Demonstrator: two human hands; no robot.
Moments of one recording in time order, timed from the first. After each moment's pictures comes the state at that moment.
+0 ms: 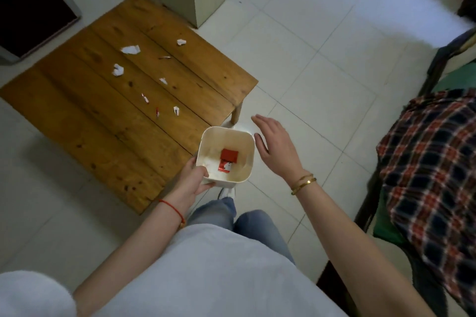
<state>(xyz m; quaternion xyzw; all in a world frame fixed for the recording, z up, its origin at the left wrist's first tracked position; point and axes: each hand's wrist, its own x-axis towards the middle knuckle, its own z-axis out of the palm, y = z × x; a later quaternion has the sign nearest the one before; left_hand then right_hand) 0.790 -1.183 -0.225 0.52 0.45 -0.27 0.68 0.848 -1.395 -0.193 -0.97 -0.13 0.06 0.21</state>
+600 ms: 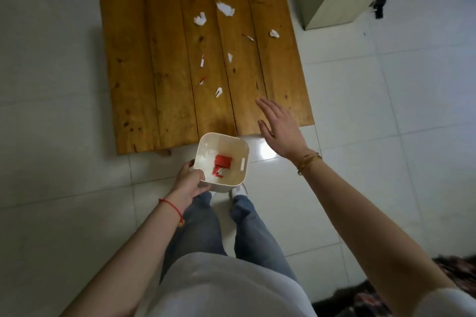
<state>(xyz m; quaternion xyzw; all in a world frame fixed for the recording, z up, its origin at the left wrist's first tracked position) 0.823 -1.244 -0.298 0.32 0.65 -0.08 0.69 1.055 -1.349 -0.270 -0.85 -0.47 0.22 0.12</state>
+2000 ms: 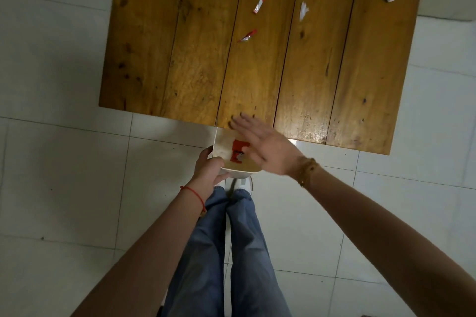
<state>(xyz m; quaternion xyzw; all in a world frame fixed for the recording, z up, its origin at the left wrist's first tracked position) 0.862 -1.246 -0.463 0.17 0.72 0.02 0.67 1.041 -1.291 -0.479 -0.58 -0.74 0.33 0.06</state>
